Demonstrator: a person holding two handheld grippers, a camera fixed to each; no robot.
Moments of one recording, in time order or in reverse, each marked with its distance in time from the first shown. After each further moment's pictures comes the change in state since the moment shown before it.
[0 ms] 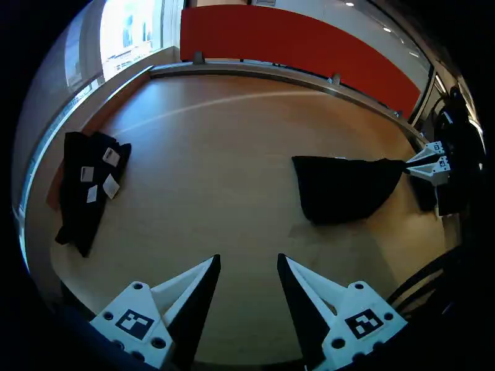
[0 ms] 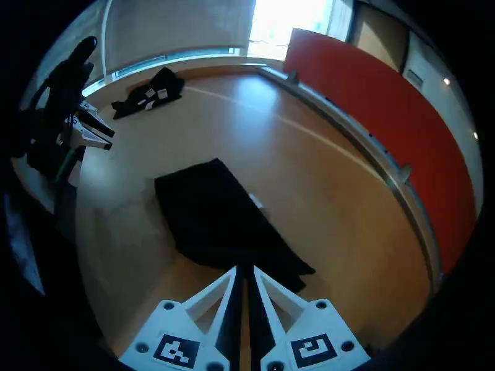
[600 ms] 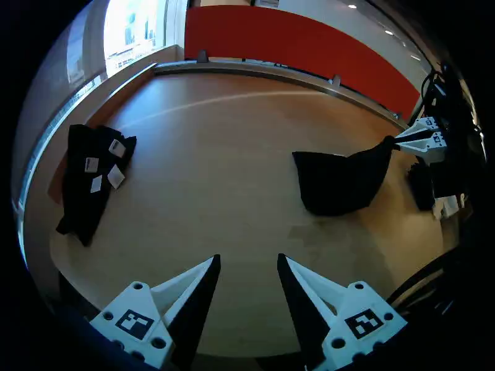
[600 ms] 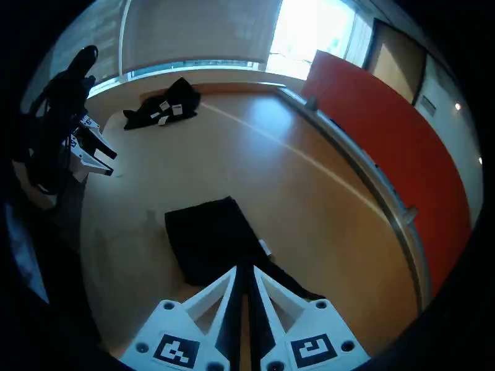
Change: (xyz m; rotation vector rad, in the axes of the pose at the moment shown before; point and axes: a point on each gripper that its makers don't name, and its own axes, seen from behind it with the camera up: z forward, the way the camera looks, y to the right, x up) left arm -0.014 -0.005 -0.014 -0.006 0.000 -0.017; right arm 0.069 -0.014 0.010 0.028 0.062 -0.098
